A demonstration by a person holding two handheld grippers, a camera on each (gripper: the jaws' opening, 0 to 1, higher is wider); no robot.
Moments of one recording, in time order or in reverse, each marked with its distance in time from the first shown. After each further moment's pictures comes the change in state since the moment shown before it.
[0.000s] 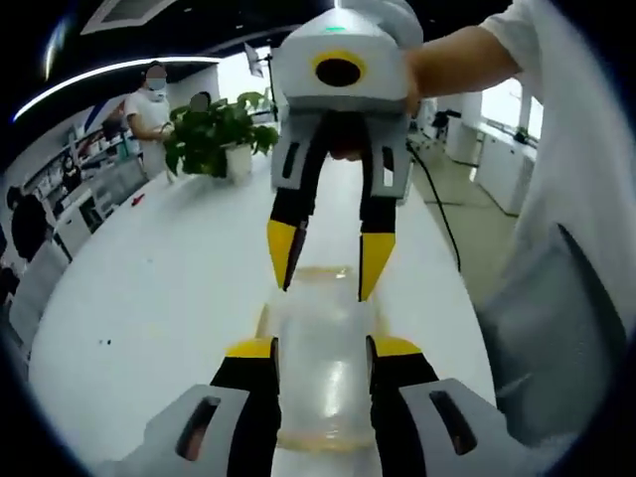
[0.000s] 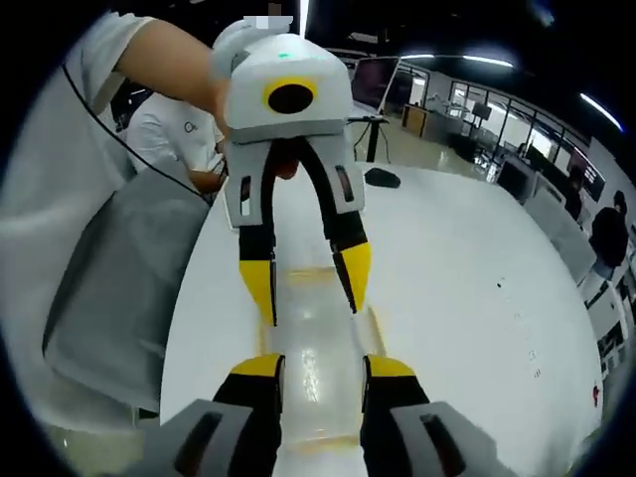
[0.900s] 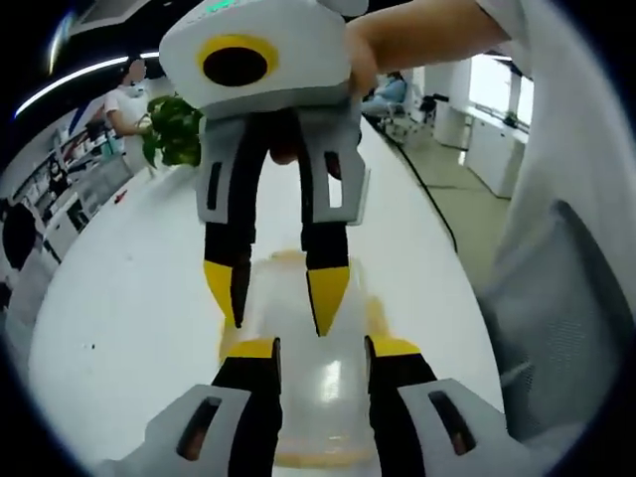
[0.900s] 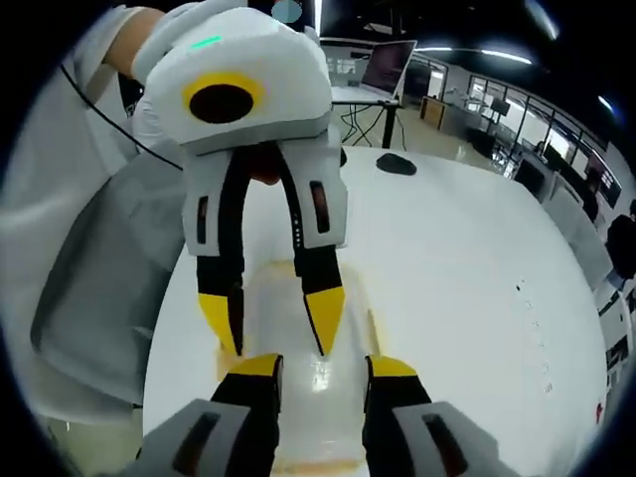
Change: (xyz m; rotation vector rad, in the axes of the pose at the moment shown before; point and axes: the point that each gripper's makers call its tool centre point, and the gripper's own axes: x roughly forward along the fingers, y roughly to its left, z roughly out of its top) left arm 0.021 -0.014 -0.015 0.019 0.053 -0.035; right arm 0.033 -0.015 -0.007 -0.017 0.053 0.054
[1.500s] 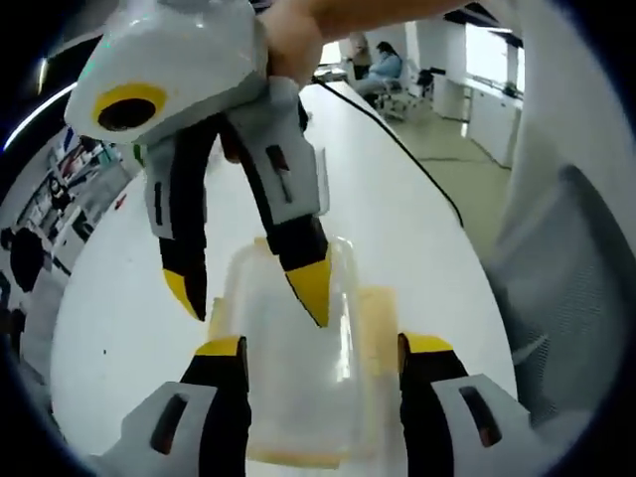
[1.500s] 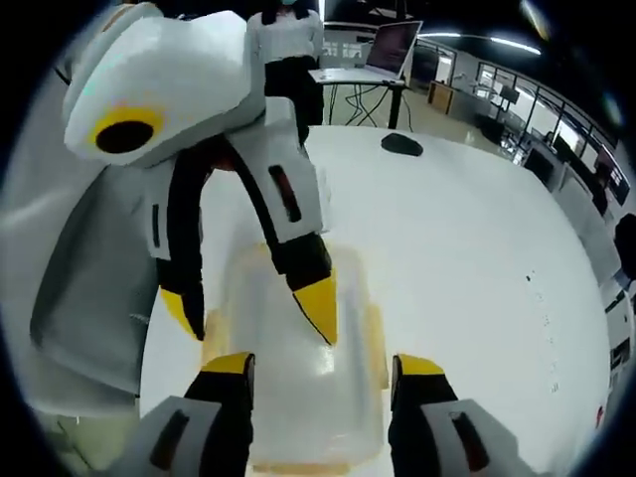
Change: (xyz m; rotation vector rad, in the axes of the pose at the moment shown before) left arm 0.013 -0.011 -0.015 0.118 0.099 0.058; right arm 0.010 -0.005 -0.012 0.023 0.081 0.062
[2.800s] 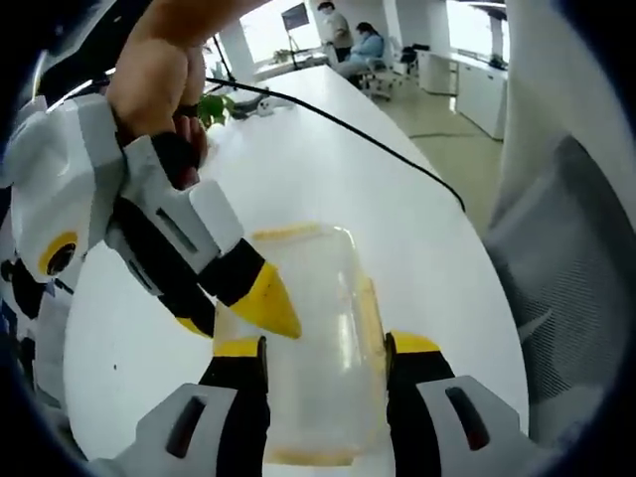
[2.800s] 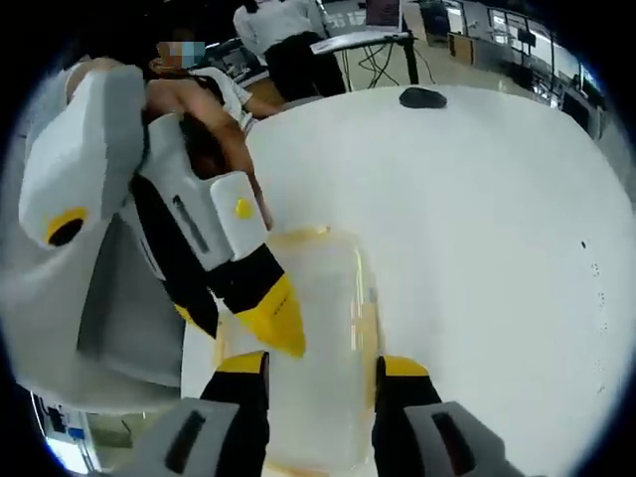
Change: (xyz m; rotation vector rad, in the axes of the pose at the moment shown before) left arm 0.000 0.006 -0.001 0.052 0.056 -0.025; right arm 0.012 -0.009 -0.001 0.108 0.119 0.298
